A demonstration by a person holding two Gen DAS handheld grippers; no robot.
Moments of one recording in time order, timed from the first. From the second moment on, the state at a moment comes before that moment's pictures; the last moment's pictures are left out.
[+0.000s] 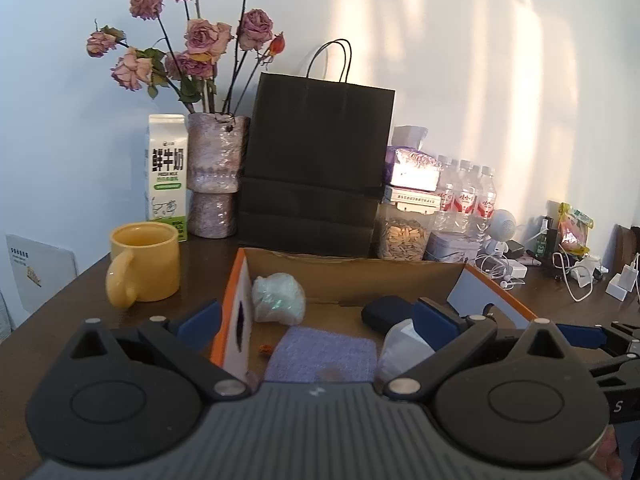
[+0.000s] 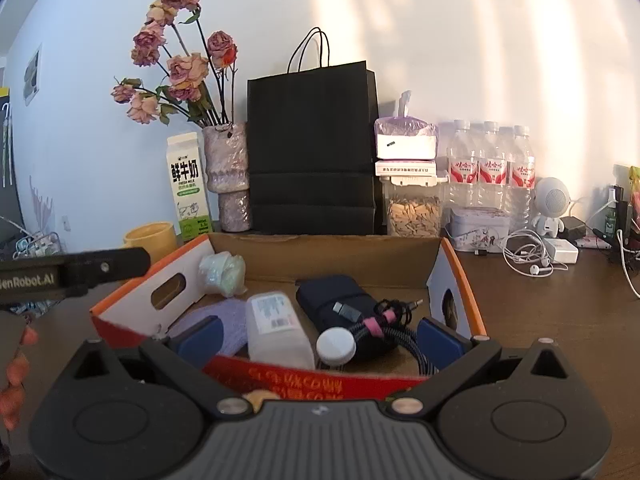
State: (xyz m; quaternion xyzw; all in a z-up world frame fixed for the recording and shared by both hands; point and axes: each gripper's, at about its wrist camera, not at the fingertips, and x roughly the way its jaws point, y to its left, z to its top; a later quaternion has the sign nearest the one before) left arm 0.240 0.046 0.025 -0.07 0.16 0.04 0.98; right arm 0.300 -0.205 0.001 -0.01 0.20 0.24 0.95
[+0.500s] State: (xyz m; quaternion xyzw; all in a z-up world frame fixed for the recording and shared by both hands) left arm 0.190 0.064 0.026 -0.06 0.18 0.04 0.98; right arm 0.258 -0.218 0.000 0.00 0.23 0.25 0.94
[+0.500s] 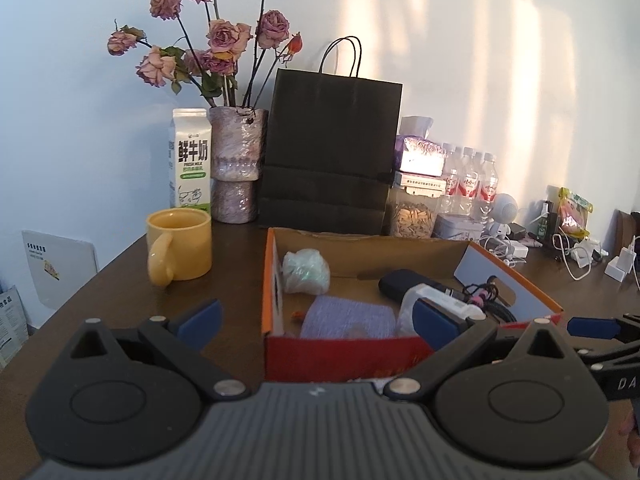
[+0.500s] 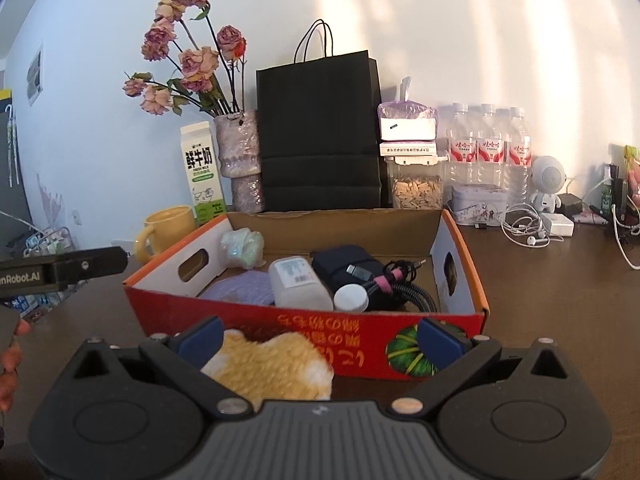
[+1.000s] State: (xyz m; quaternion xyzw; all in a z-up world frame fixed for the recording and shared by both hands) left arm 0.139 0.084 -0.006 -0.04 0.24 0.04 0.97; right arm 0.207 -0.216 -0.013 -0.01 0.26 0.26 0.93
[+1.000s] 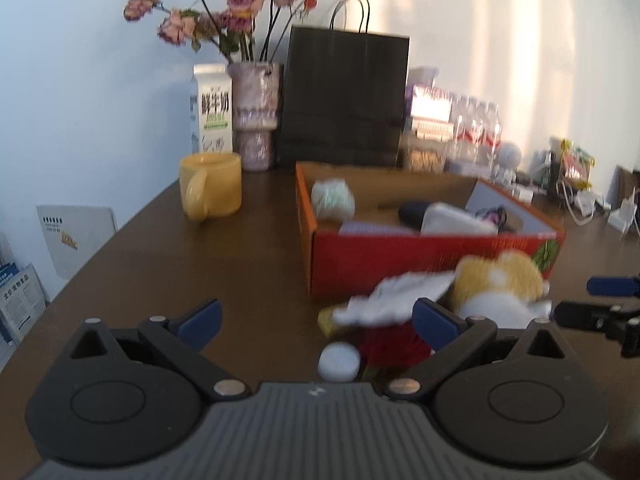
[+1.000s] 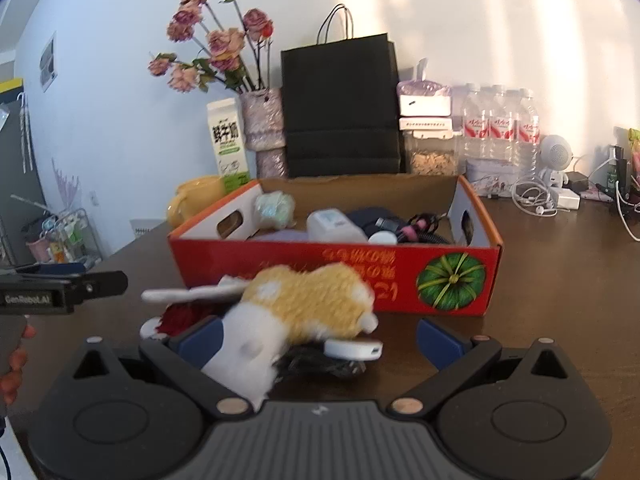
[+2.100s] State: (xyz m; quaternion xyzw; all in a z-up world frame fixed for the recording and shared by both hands) left arm 0.181 0.085 -0.049 0.01 0.32 0.01 0.95; right arm 0.196 -0.211 -0.028 -0.02 0.29 0.25 0.92
